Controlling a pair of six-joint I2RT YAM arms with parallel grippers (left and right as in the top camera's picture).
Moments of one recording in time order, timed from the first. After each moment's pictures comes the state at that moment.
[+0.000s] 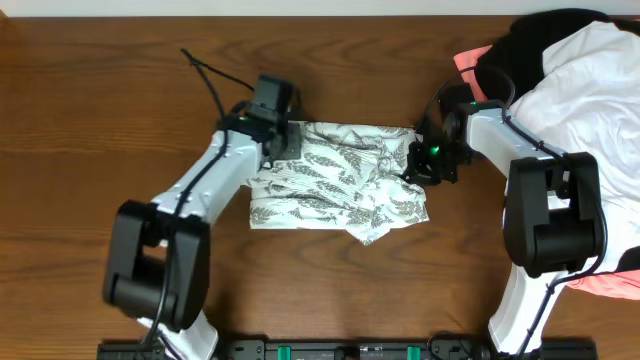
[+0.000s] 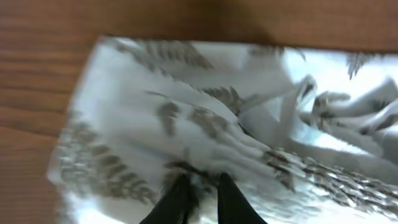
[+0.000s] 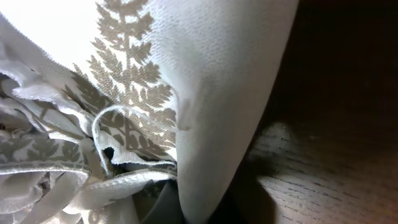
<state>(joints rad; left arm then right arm) -0.34 1.84 1.24 -0.55 0.00 -0.31 0.13 2.07 1.34 -0.87 -0.47 0.17</state>
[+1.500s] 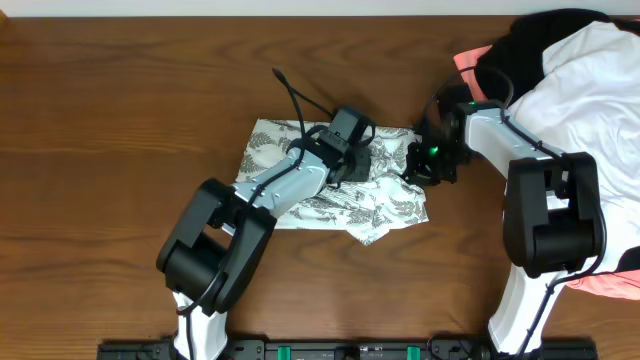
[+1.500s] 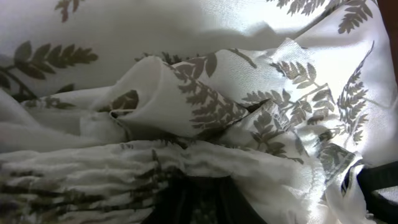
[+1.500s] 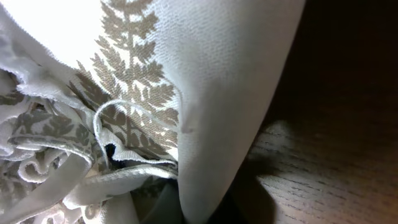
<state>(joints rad) -0.61 2.00 1.25 -0.33 0.10 -0.49 0.14 2.07 1.34 -0.88 -0.47 0.17</state>
